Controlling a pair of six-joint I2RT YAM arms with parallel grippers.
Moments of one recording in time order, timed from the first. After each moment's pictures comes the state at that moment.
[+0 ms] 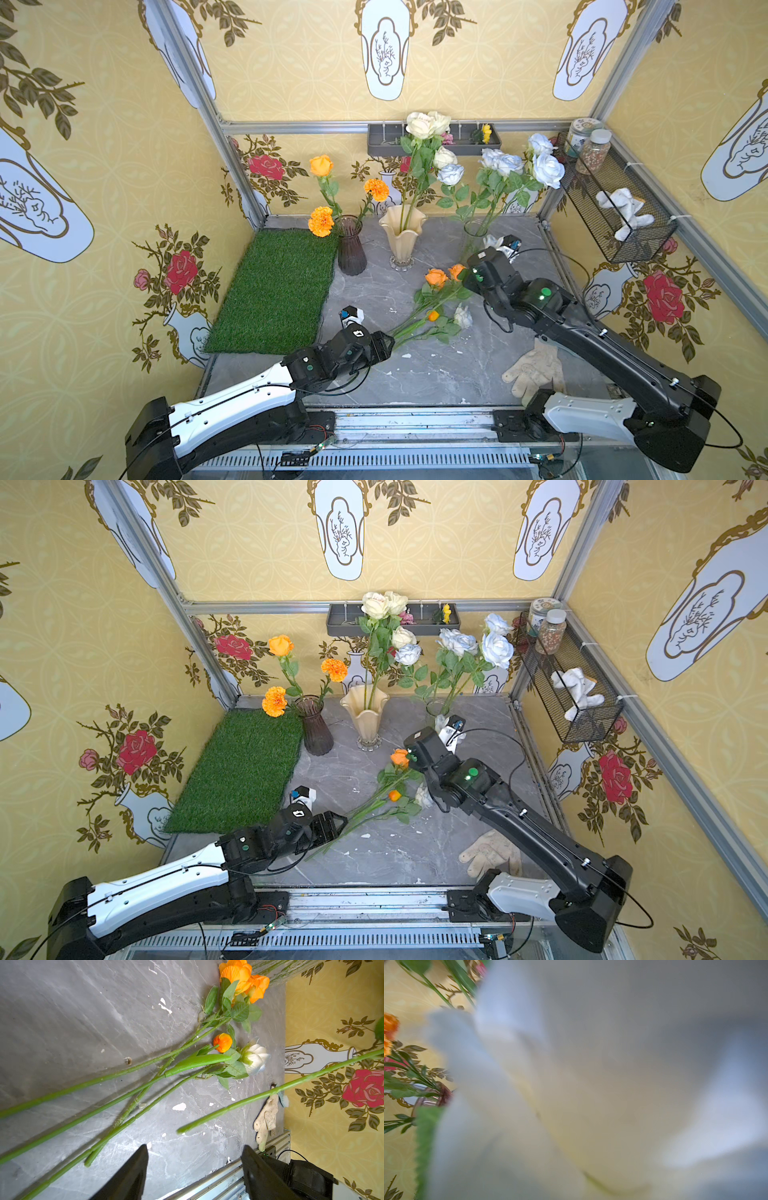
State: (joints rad) left arm -1.01 0.86 0.50 -0.38 -0.12 -1.19; right arm 0.72 1.18 1.27 -0.83 0.57 0.91
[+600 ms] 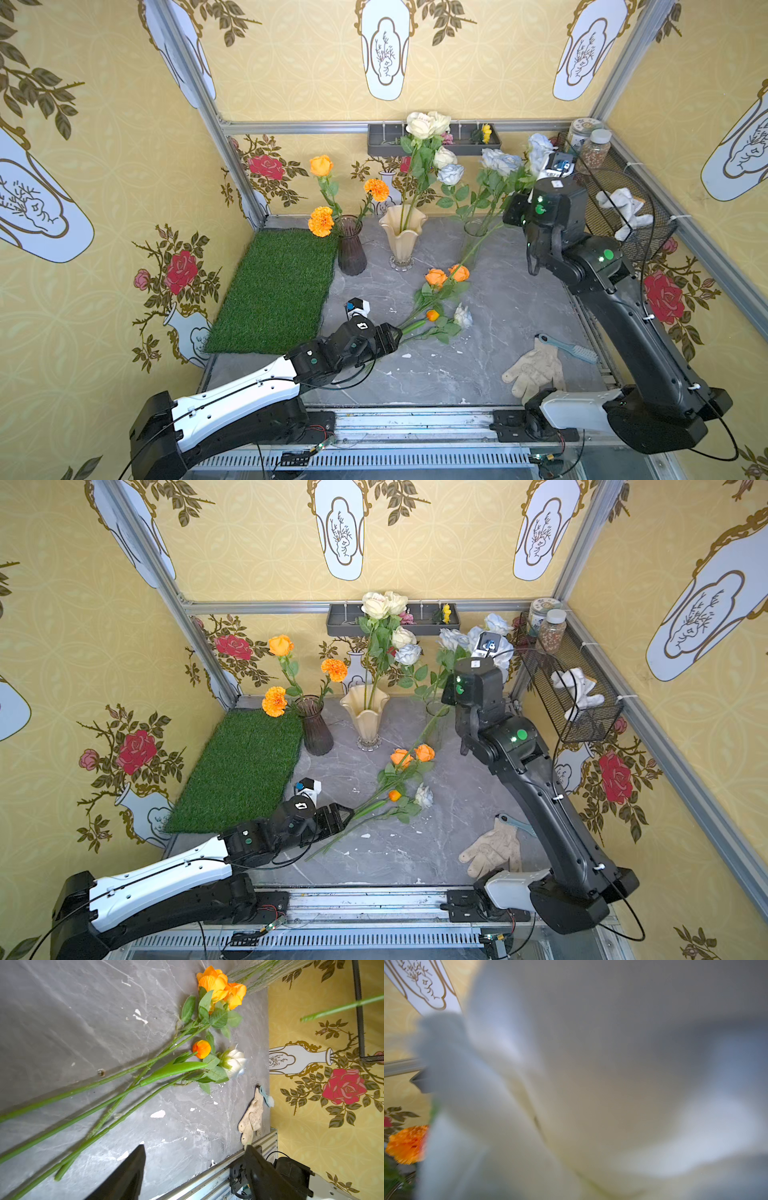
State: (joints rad) left arm -1.01 0.94 0.59 -0.34 -0.12 -1.17; right arm 0.46 1.33 1.80 -0.71 0.66 0.23
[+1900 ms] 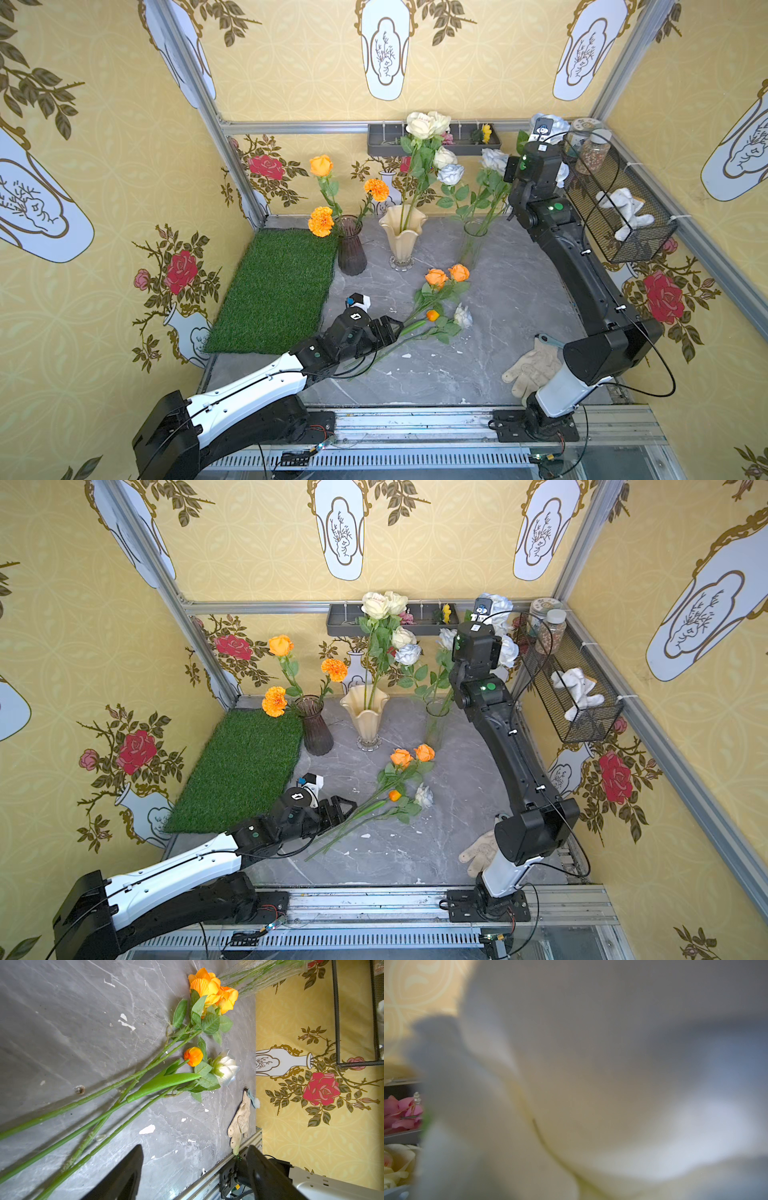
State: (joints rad) left arm -0.87 0.97 0.51 -0.15 0.06 -1.14; right arm 0.25 1.67 1.90 -0.29 0.68 -0.06
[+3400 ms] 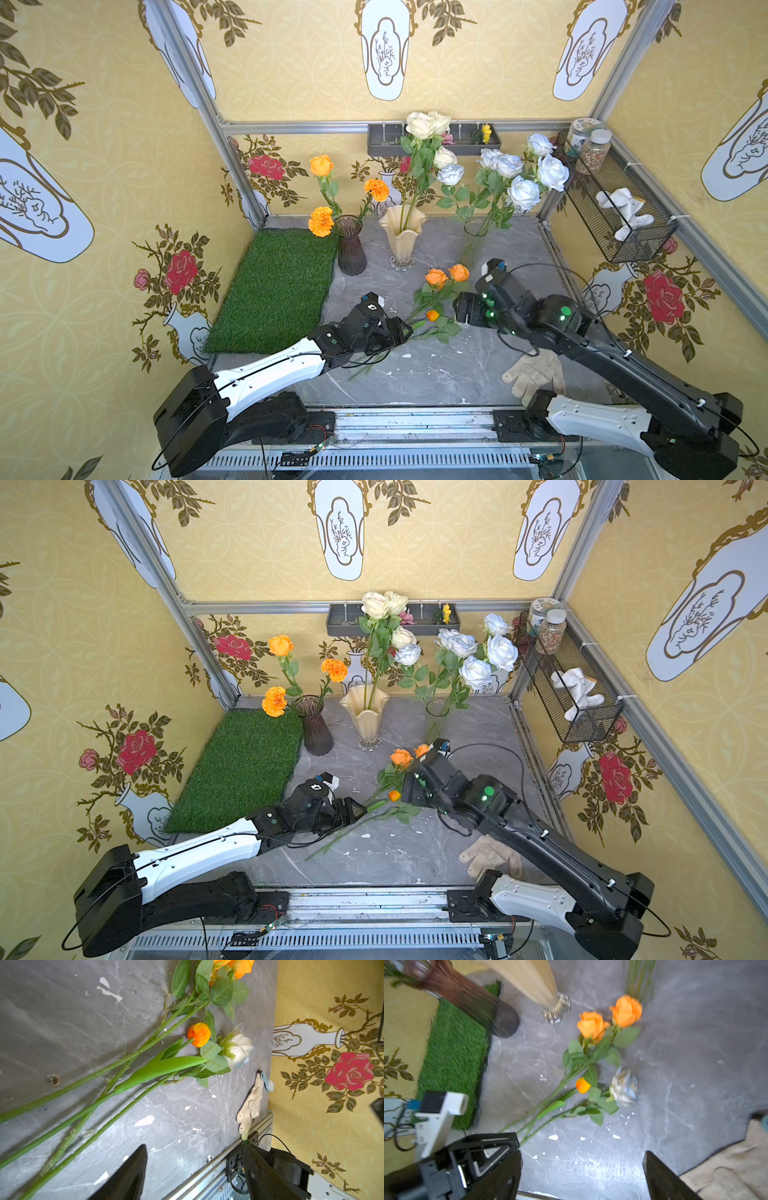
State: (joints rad) left arm -0.88 1.16 0.63 -0.21 0.16 -1.10; right arm 0.86 1.03 1.08 -1.00 0.28 0.88
